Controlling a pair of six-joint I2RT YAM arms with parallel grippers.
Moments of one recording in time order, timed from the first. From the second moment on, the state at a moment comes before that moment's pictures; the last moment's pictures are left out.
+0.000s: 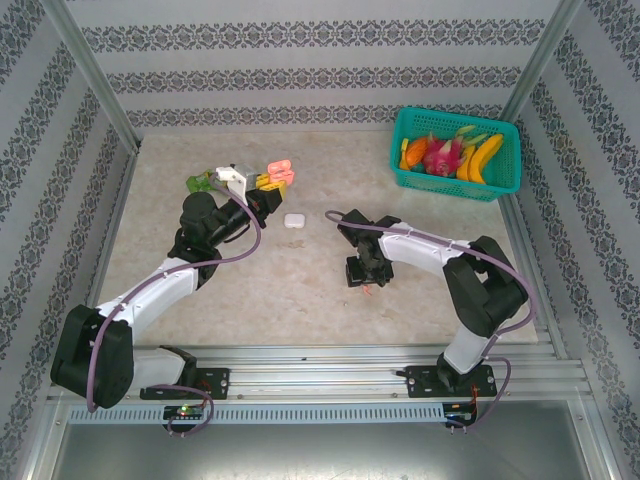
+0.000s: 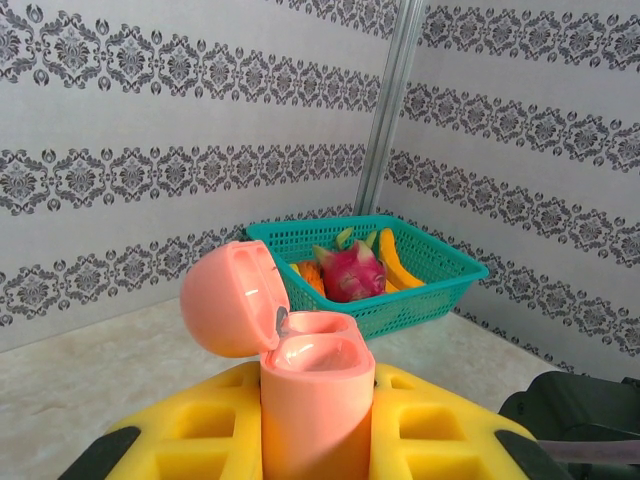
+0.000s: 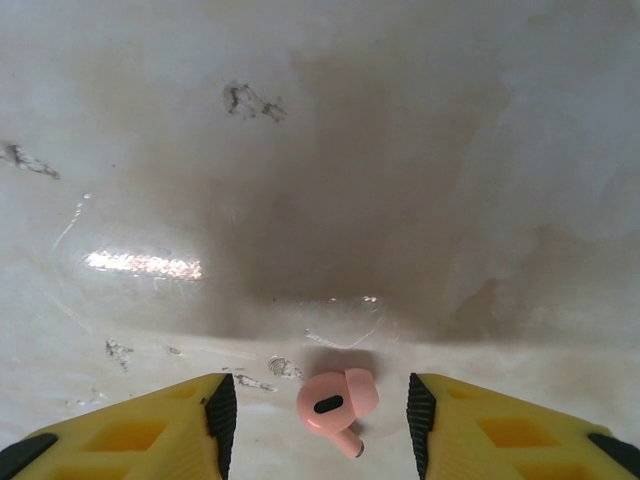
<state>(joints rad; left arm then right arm) -0.33 1.27 0.72 0.62 0.43 -0.19 0.62 1.72 1.06 -0.84 -0.02 0.53</state>
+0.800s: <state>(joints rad) -0.33 1.27 0.72 0.62 0.43 -0.19 0.64 1.76 1.05 -0.84 -0.02 0.60</state>
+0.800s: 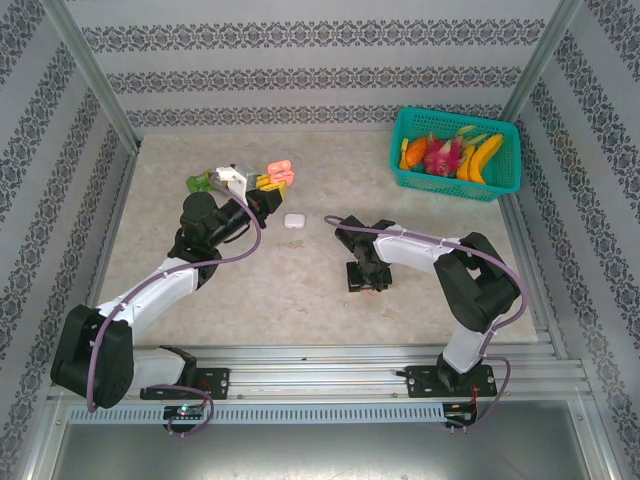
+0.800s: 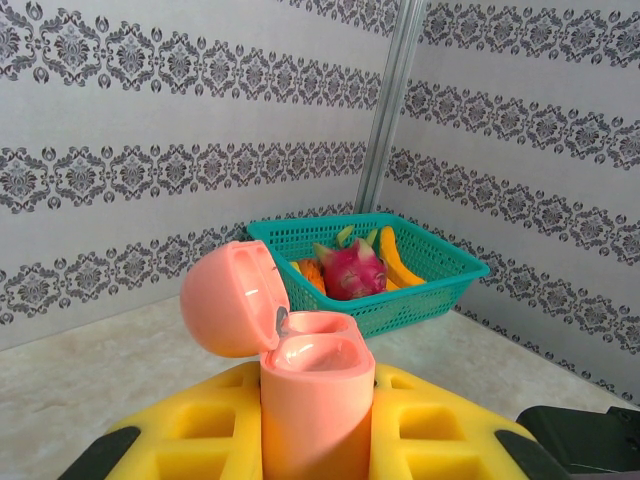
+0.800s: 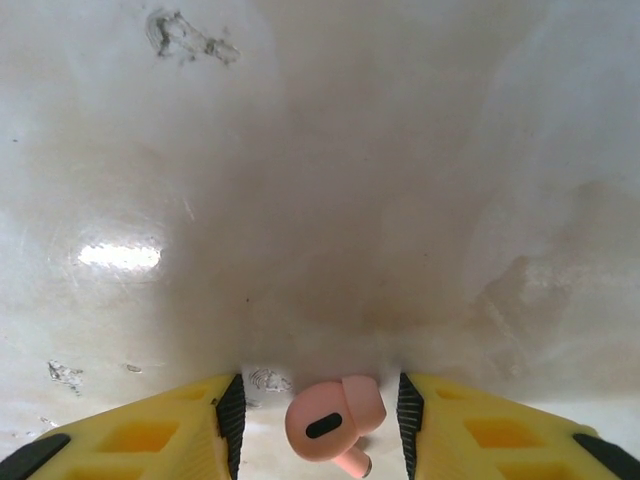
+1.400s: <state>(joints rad) -0.33 1.27 0.72 0.62 0.43 -0.19 0.64 1.78 1.06 -0.85 -0.02 0.60</state>
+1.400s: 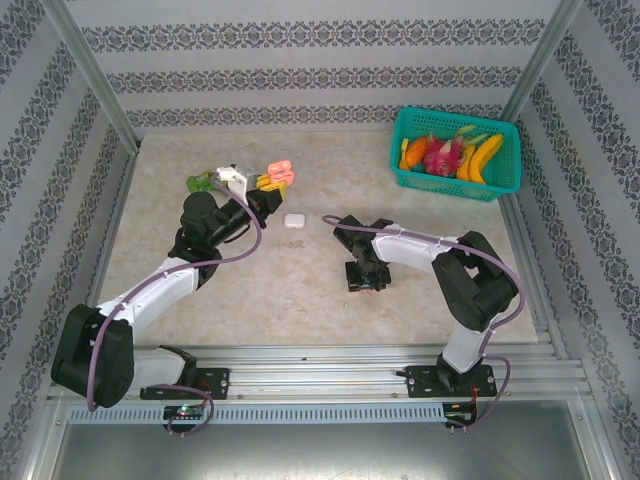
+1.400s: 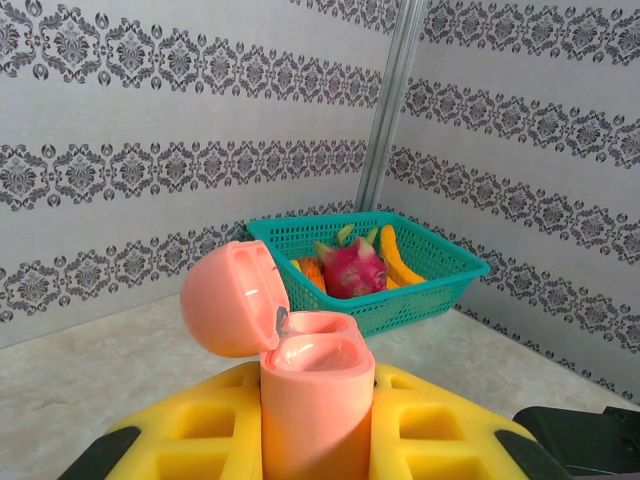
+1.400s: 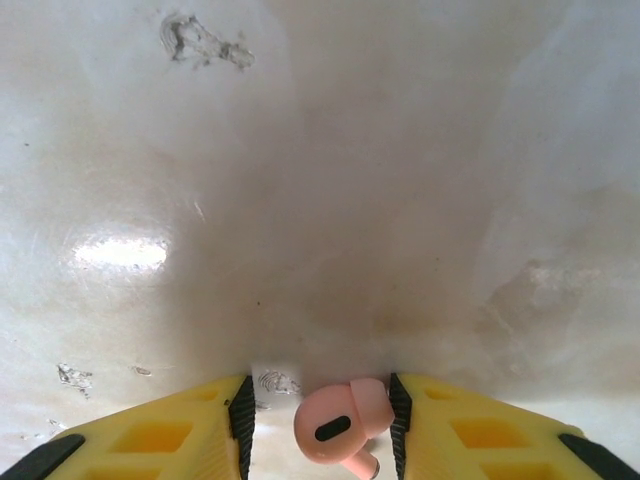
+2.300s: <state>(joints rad) -0.33 1.27 0.72 0.62 0.43 -0.19 0.64 1.77 1.07 -0.84 -0.02 0.61</state>
